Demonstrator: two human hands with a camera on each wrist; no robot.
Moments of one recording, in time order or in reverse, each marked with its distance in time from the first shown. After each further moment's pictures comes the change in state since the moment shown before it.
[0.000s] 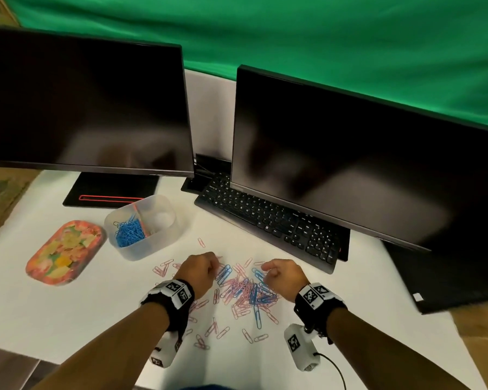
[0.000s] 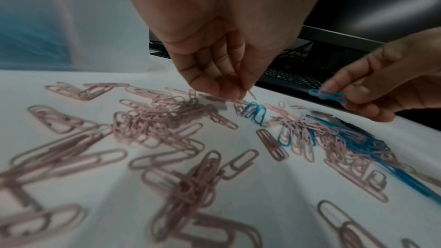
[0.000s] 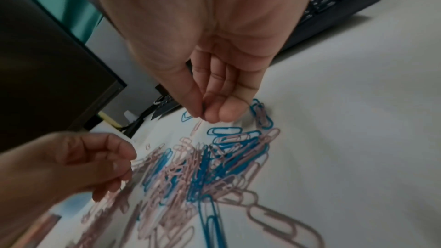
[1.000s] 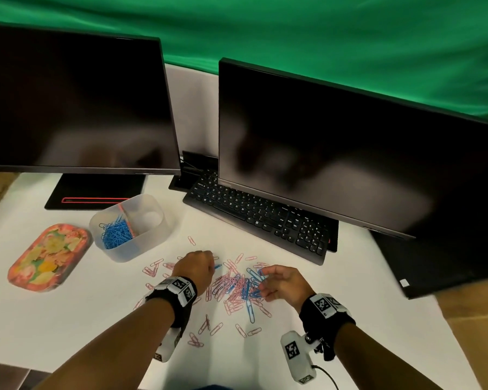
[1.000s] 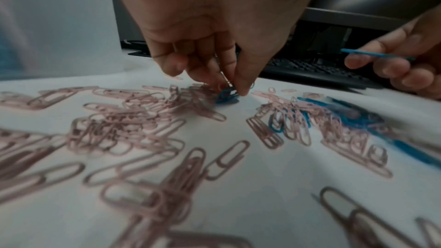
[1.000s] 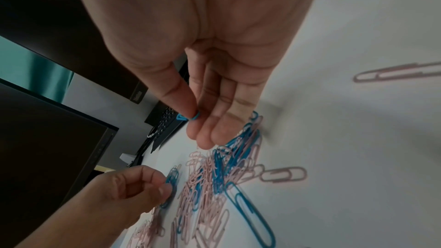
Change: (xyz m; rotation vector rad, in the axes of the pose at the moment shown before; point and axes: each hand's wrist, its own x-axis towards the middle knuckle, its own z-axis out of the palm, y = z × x) left_hand 0.008 0.018 0.010 0.298 -0.029 -0.022; right_hand -0.039 0.005 -0.007 0.661 -0.117 0.137
